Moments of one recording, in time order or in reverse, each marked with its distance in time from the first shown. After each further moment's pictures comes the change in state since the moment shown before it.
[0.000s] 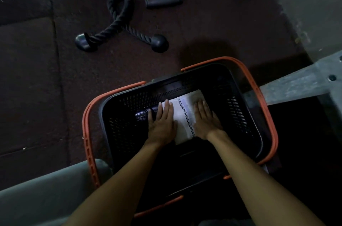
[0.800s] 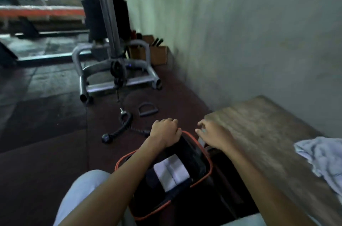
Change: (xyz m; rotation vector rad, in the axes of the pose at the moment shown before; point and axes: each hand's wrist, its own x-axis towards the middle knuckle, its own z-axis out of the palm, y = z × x) left_hand -0.227 0.132 -0.357 0.188 0.452 0.386; right_hand -0.375 0.004 -0.233 0.377 0.722 0.103
